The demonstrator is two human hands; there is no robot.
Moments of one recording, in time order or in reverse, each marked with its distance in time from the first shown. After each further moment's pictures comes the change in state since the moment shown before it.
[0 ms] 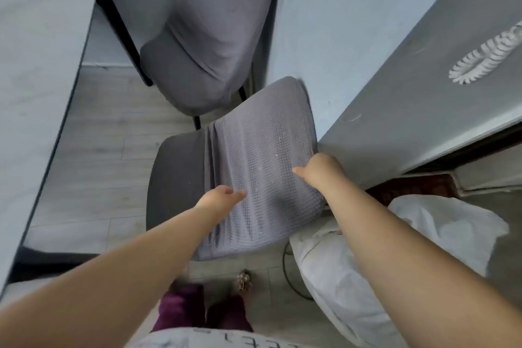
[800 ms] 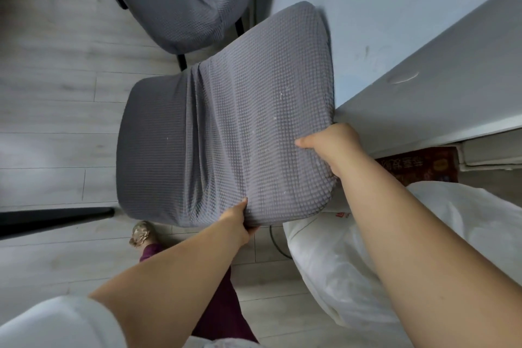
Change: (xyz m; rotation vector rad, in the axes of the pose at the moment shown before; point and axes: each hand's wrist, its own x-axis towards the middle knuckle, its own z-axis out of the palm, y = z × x) left_hand 0.109 -0.051 0.151 -1.346 -0.076 -0.713; right_hand 0.065 0.021 0.025 0.507 -0.079 0.135
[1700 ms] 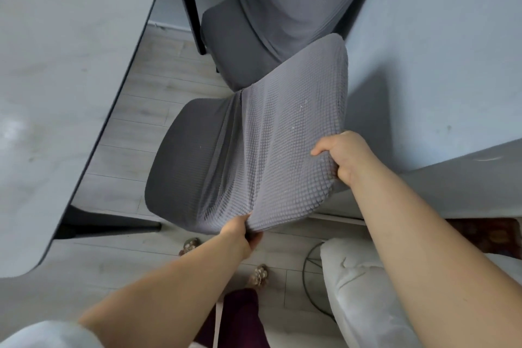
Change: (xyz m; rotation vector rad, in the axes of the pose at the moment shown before) left_hand -0.075 0.103 -0.080 -0.220 -0.016 0.077; right_hand -0.054 -0.127 0.072 0.472 -0.249 -0.087
